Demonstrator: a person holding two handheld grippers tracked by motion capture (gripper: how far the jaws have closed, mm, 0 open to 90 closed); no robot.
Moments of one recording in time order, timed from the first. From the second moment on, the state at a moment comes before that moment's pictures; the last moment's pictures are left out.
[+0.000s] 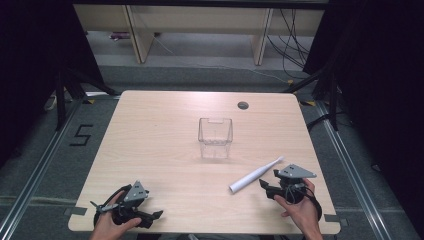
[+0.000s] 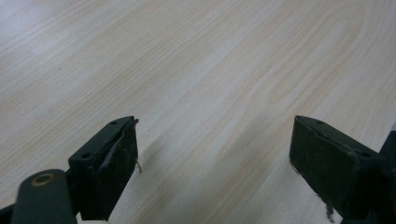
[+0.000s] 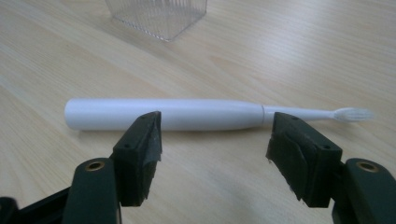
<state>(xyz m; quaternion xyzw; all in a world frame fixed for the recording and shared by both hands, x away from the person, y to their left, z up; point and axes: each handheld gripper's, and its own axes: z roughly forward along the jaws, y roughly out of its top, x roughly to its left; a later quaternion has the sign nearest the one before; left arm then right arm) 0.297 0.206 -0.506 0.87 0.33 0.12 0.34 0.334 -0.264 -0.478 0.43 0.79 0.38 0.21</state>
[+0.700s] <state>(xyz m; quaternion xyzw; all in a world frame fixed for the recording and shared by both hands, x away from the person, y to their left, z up) 0.298 0.207 -0.505 0.87 0.34 0.12 0.34 0.349 -0.239 -0.474 0.42 0.80 0.39 0.19</state>
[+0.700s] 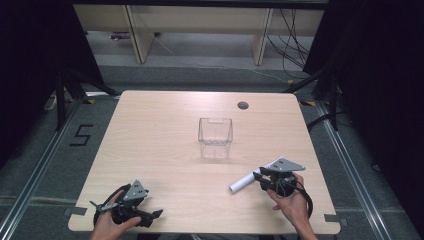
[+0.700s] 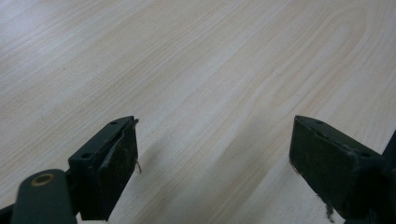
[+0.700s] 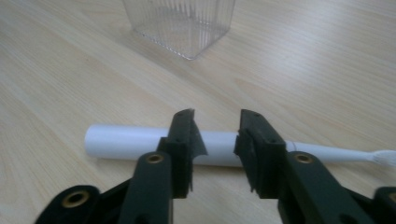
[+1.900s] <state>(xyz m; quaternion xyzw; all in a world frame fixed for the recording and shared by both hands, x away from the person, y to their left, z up) 0.292 0.209 -0.506 0.87 0.34 0.12 0.34 0.358 -0.180 -0.488 0.32 0.86 0.36 0.14</state>
